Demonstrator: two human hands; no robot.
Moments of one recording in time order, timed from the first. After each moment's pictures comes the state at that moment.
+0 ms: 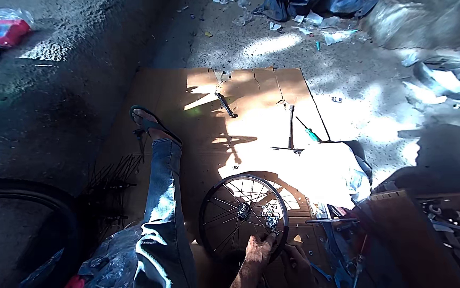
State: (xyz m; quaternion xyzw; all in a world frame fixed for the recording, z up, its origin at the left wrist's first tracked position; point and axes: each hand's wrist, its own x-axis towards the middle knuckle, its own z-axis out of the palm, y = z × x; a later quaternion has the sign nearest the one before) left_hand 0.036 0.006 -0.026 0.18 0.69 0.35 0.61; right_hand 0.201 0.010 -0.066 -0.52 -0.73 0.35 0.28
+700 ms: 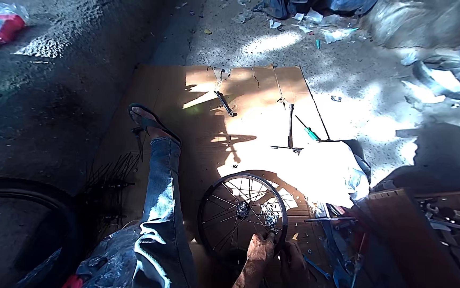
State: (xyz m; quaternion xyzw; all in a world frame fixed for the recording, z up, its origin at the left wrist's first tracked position) left_hand 0.043 0.014 -0.030 0.21 0.72 0.29 0.60; right_hand 0.187 0.008 -0.063 -0.54 -0.73 0.31 0.28
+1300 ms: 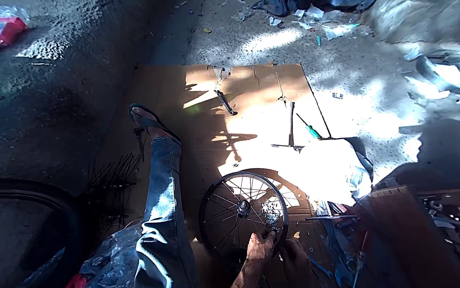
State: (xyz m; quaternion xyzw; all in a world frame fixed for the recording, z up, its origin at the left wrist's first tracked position) left_hand 0.040 0.009 -0.030 0.20 0.71 0.33 0.59; right_hand 0.192 0.014 -0.068 -0.53 -0.72 0.36 0.28
